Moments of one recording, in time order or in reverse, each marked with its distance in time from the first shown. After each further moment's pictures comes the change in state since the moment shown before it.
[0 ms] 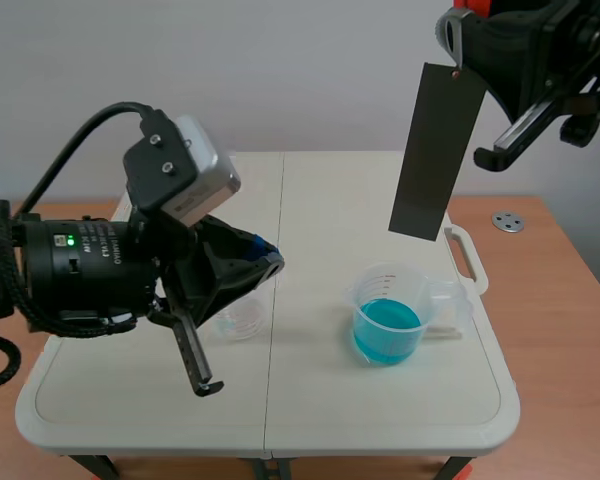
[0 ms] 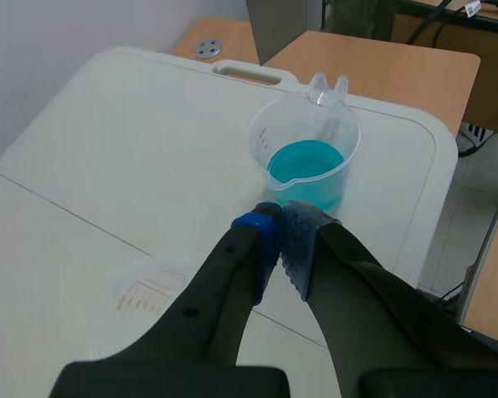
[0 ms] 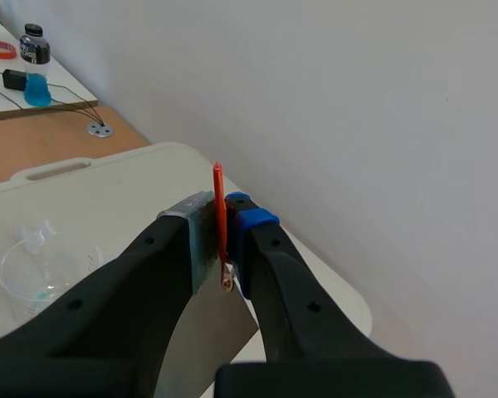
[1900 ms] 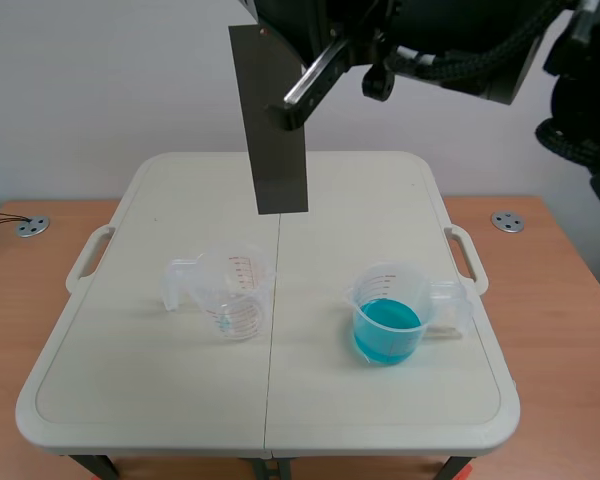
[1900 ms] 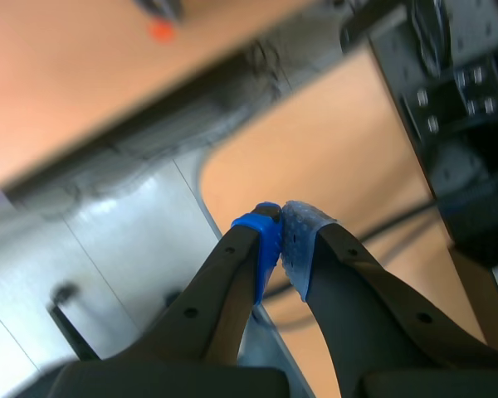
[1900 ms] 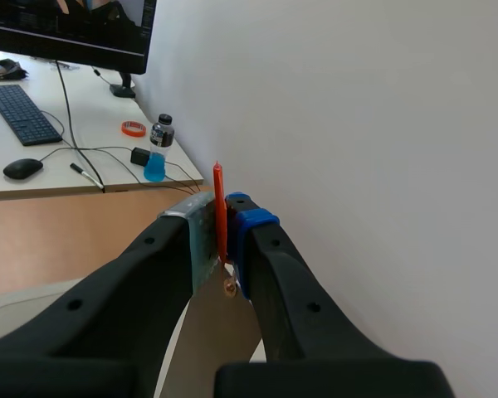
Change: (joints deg) left arm 59.5 0.3 -39.4 -8.7 0.7 6.4 -7.5; right arm 15.6 -2.7 -25.6 -5.0 -0.4 -5.7 0.3
